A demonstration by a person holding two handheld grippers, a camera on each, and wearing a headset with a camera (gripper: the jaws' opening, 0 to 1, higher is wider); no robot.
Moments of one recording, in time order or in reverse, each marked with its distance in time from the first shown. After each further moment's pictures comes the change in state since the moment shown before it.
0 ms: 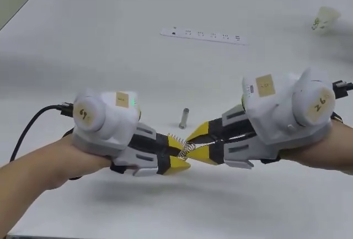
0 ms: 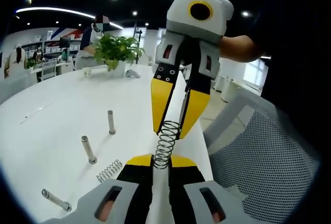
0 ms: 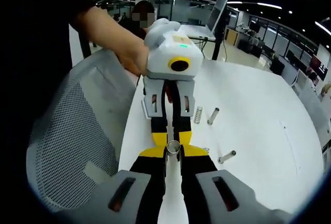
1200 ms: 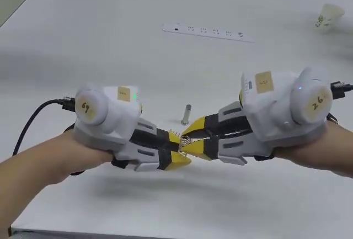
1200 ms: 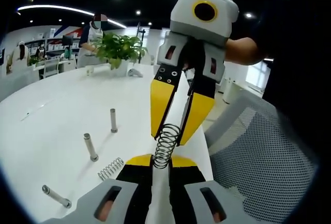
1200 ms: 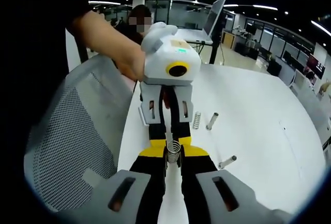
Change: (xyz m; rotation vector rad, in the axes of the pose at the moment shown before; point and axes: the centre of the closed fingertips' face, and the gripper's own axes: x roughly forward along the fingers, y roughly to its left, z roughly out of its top) left arm 0.000 0.002 0.001 -0.028 0.002 0.015; right arm 0.009 -0.003 0.010 0.021 -0.041 -0.022
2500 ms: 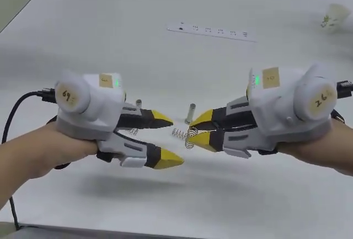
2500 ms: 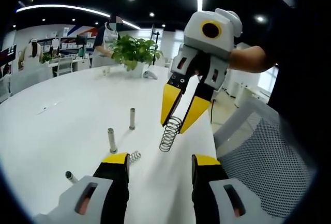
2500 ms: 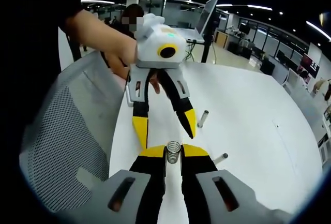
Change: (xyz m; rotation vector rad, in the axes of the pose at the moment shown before) left arm -0.036 0.019 0.001 -0.043 -0.017 0.114; right arm -0.003 -0.013 -0.005 0.005 0.007 -0.066
